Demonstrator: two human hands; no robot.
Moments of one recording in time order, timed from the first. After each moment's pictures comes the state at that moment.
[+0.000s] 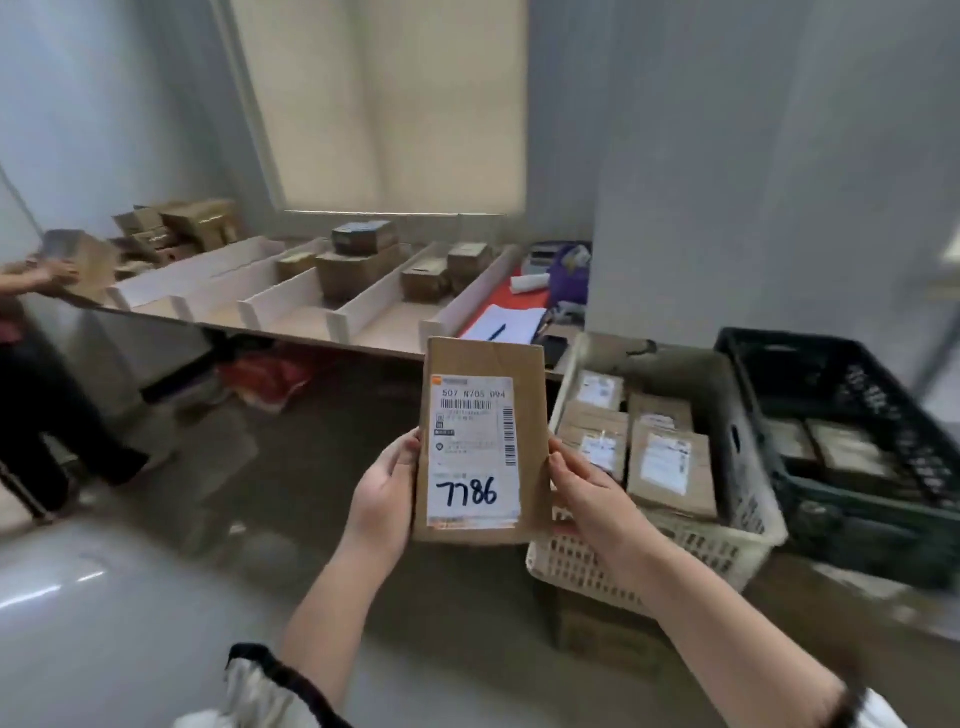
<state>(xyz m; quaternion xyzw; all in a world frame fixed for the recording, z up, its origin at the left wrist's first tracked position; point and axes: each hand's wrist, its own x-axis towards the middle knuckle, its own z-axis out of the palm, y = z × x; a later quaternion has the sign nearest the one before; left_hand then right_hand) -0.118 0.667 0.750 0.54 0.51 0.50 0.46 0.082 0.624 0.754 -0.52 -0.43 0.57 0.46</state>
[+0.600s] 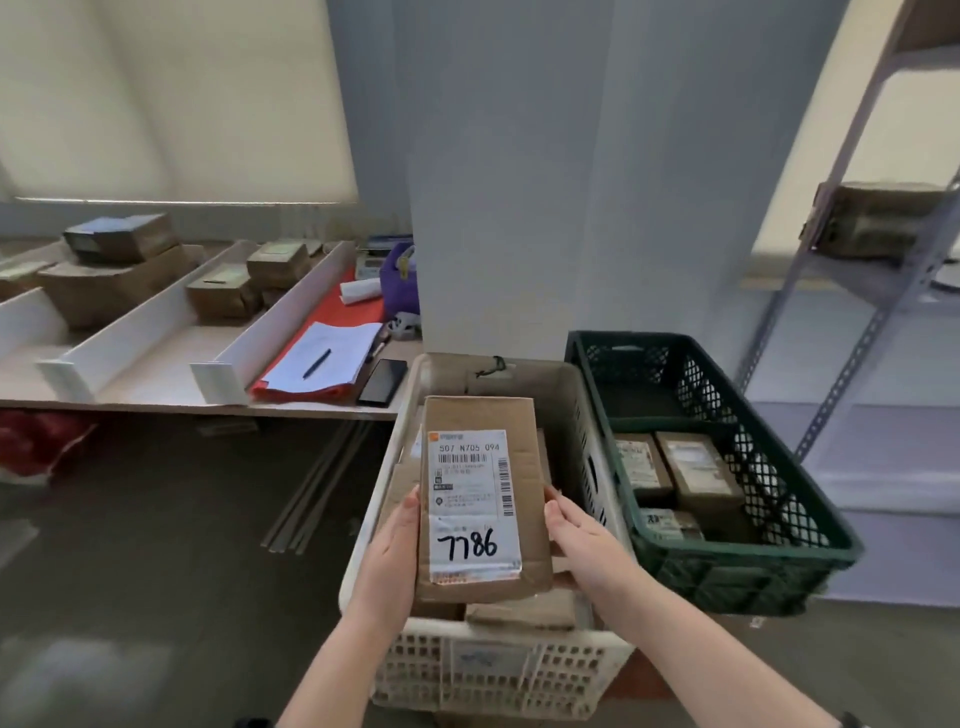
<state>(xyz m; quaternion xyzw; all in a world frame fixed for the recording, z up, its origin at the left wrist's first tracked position) 0.154 0.821 0.671 0.53 0.41 0.33 0.67 0.335 0.738 0.685 -0.66 -0.30 0.50 0.47</state>
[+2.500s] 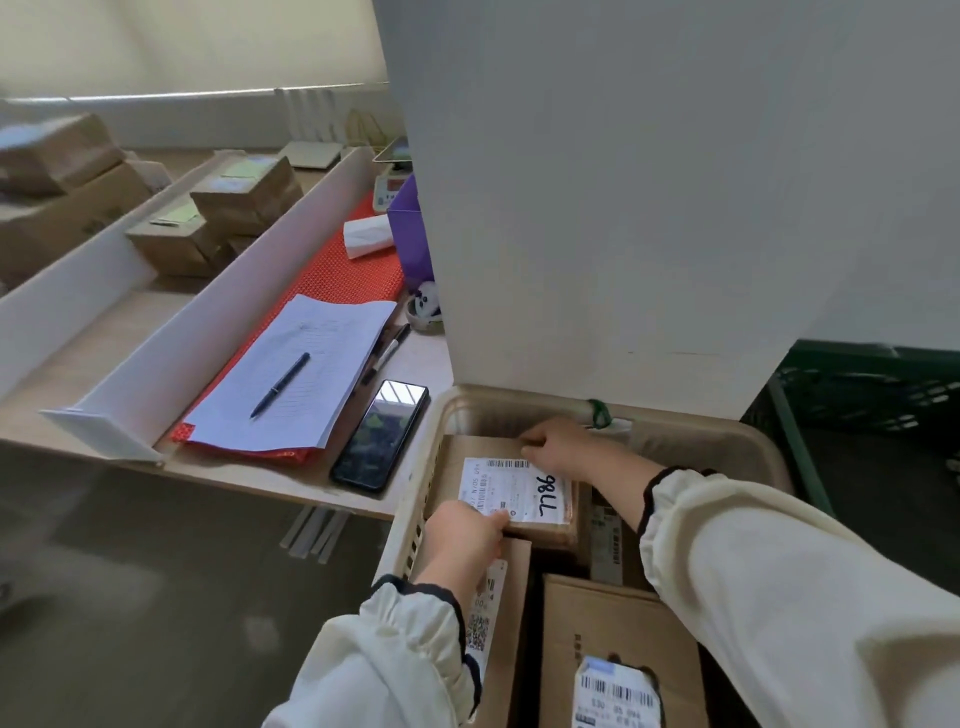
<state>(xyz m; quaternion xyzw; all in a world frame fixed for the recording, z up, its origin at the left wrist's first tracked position) 0.377 1.248 0.481 0.51 0.75 0.08 0.42 0.537 1.283 0.509 -0.73 -0.57 0.37 0.08</state>
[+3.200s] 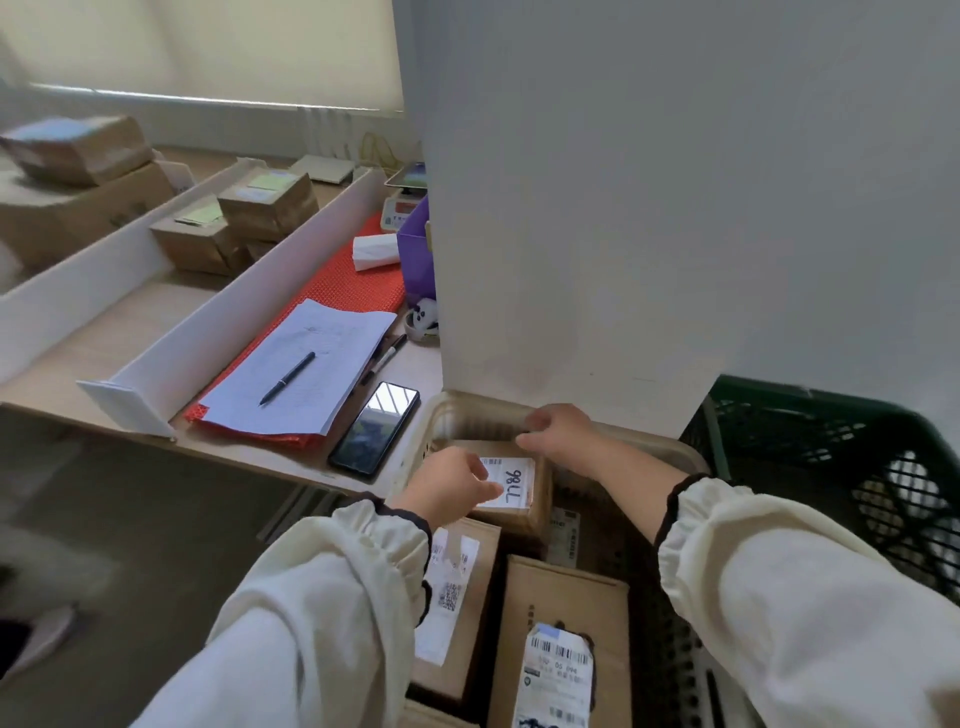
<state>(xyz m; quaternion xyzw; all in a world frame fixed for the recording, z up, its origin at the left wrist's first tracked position) 0.373 1.244 0.561 0.76 0.56 0.03 0.33 0.544 1.232 0.588 -0.76 -0.53 0.34 0.18</state>
